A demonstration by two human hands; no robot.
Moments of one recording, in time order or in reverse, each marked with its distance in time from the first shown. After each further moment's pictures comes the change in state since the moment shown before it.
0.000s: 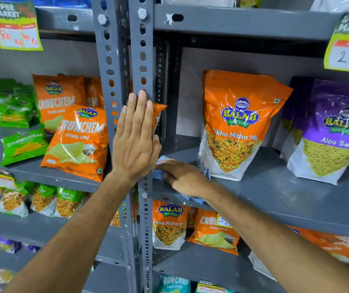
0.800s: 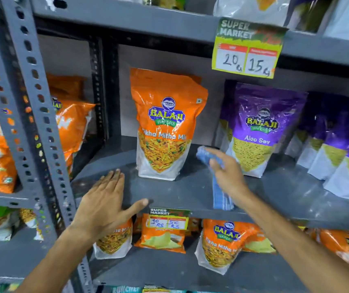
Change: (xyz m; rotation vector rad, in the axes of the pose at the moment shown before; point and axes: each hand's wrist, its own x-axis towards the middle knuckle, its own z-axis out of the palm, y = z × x) left_hand -0.072 0.119 0.026 -0.046 -1.040 -0.225; right_hand -0.189 0.156 -0.093 0.354 0.660 0.475
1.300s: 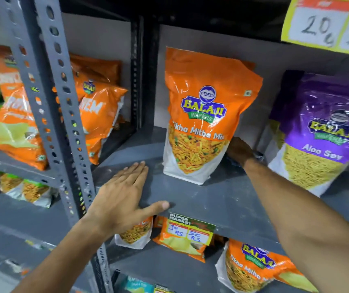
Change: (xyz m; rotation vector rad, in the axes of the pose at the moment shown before) left_hand 0.002 -0.001 0.001 -0.014 0.051 -0.014; right_hand 0.200 0.105 0.109 -0.461 -0.338 0.139
